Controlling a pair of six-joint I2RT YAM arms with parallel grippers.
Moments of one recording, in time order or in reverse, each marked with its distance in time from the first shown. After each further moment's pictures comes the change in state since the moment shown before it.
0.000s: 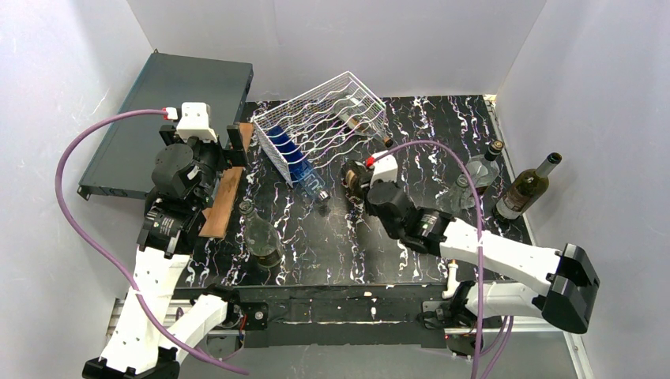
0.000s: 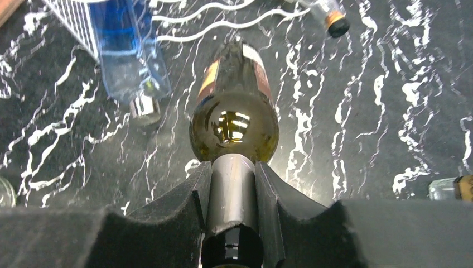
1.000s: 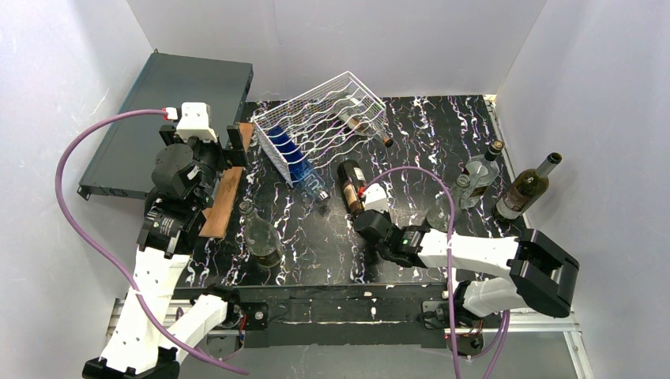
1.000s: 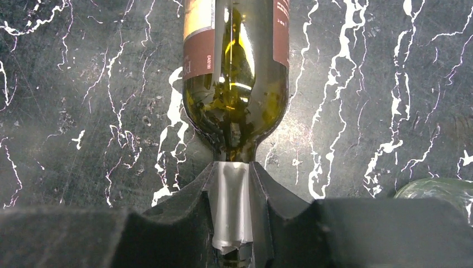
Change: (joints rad) left arm 0.000 0.000 0.000 0.000 0.000 0.000; right arm 0.079 0.151 -0.210 0.018 -0.029 0.209
